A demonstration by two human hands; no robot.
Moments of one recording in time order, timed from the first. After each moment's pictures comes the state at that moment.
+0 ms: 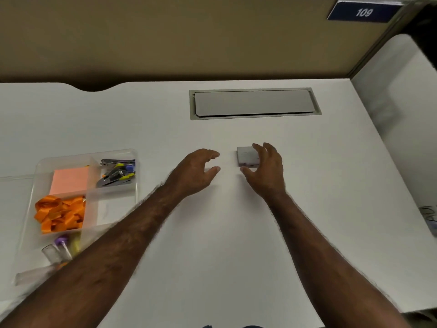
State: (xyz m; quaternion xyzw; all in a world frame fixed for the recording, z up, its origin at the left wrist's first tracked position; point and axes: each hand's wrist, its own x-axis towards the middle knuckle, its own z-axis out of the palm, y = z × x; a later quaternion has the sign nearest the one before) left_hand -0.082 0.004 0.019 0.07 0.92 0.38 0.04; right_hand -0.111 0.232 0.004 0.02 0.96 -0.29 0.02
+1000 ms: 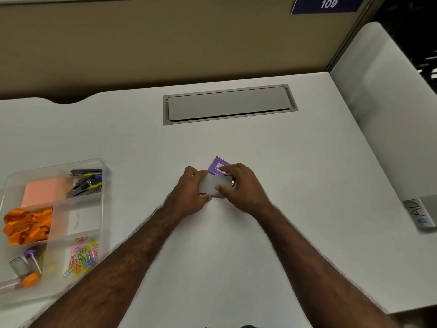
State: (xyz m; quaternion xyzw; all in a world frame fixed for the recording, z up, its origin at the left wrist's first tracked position) left_hand -0.068 0.085 -0.021 0.00 0.94 0.31 0.14; right_hand -0.093 0.287 -0.009 -0.11 0.91 -0.38 0.10
